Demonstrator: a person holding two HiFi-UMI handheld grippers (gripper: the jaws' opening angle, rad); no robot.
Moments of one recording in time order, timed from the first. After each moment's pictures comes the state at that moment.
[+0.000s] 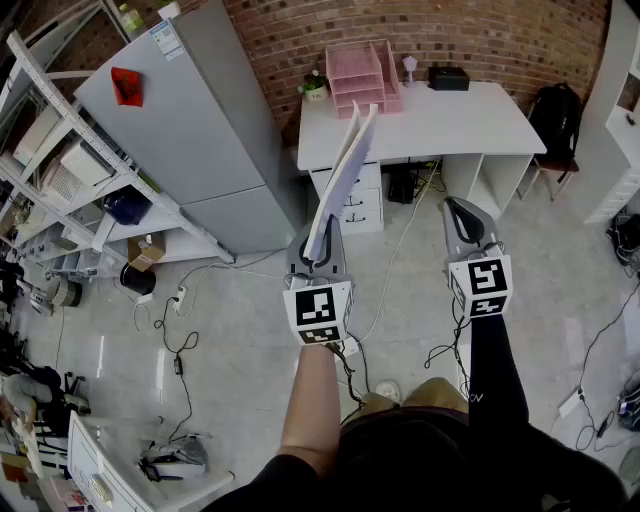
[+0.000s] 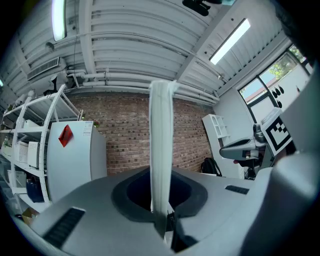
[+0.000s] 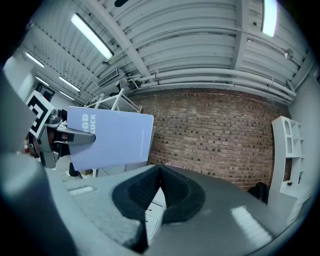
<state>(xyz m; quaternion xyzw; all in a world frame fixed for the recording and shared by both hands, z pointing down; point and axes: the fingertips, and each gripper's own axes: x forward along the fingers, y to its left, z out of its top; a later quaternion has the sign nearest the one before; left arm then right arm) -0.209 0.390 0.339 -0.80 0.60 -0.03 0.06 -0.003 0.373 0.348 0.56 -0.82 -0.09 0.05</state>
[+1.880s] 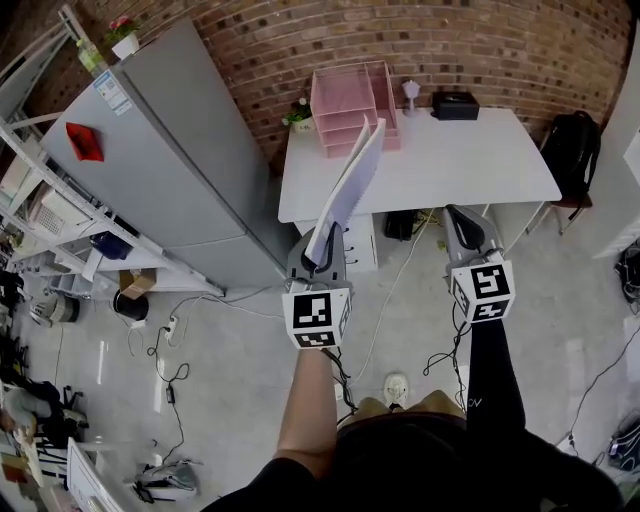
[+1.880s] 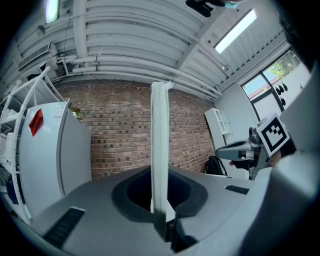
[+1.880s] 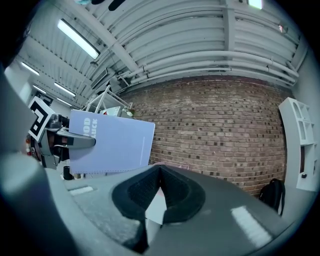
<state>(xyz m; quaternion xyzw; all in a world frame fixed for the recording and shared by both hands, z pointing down) -0.125 0.153 0.352 -0.81 0.58 -0.04 0.06 0.079 0.132 0.364 0.55 -0.83 -0.06 0.02</state>
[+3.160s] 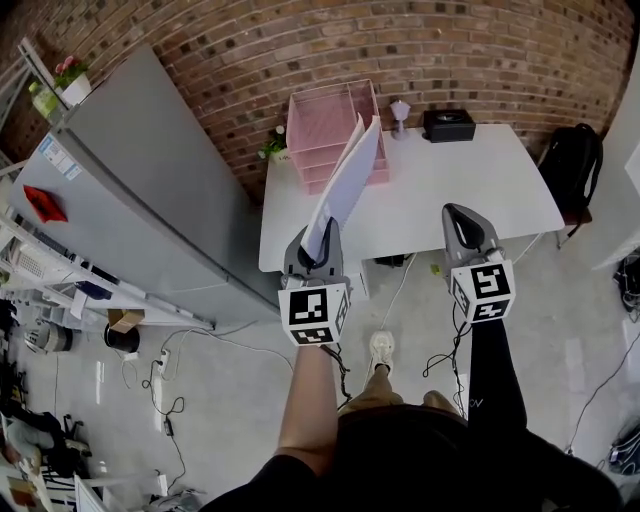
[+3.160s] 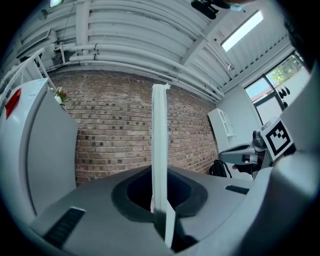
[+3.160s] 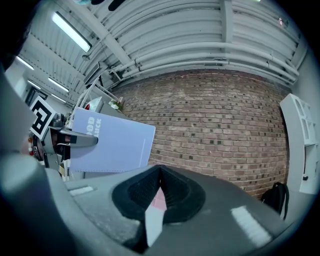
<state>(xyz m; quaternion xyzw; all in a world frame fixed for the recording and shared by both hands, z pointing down) -0.089 -0.029 0.349 -0.82 0.56 -0.02 0.05 0.118 -0.033 0.365 0.57 -0.82 -0.07 0.02</state>
